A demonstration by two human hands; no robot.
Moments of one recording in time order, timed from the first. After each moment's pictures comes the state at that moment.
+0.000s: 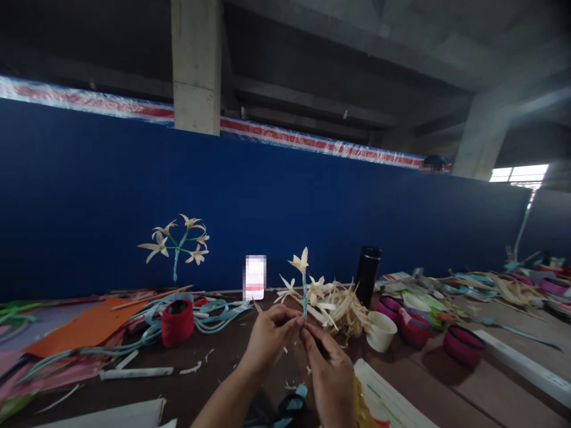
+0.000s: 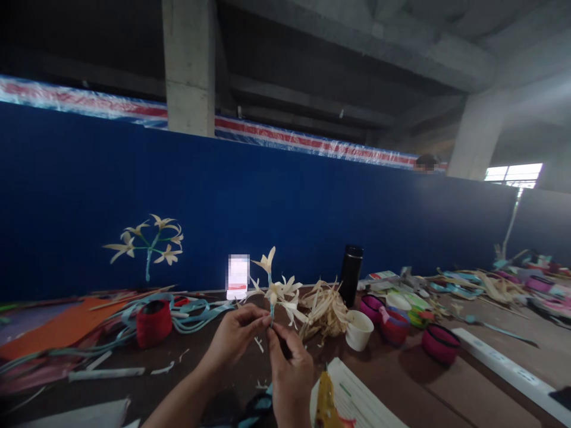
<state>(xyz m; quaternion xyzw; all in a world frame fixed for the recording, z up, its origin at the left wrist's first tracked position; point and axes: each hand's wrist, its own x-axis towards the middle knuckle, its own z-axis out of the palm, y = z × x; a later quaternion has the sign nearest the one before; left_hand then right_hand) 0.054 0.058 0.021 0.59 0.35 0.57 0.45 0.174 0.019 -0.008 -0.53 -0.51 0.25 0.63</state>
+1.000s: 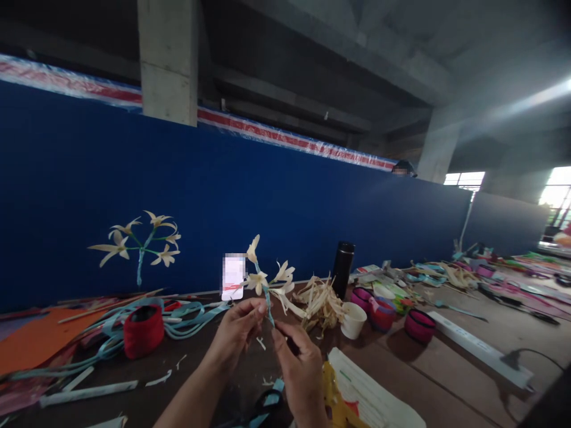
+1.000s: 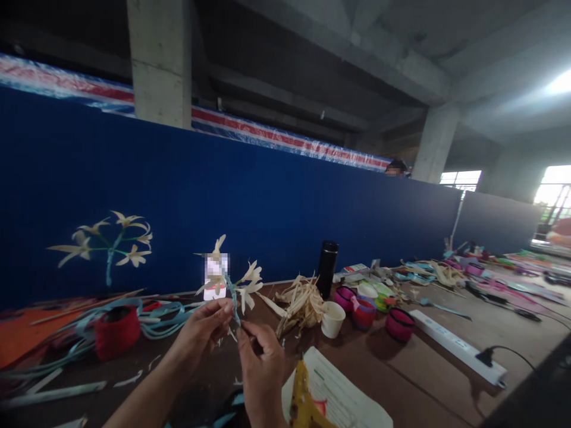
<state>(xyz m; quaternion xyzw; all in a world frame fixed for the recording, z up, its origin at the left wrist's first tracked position) 0.041 0.063 0.018 0.45 0.29 0.58 0.61 0.167 0.014 -0.004 -0.47 -0.58 0.19 0.63</state>
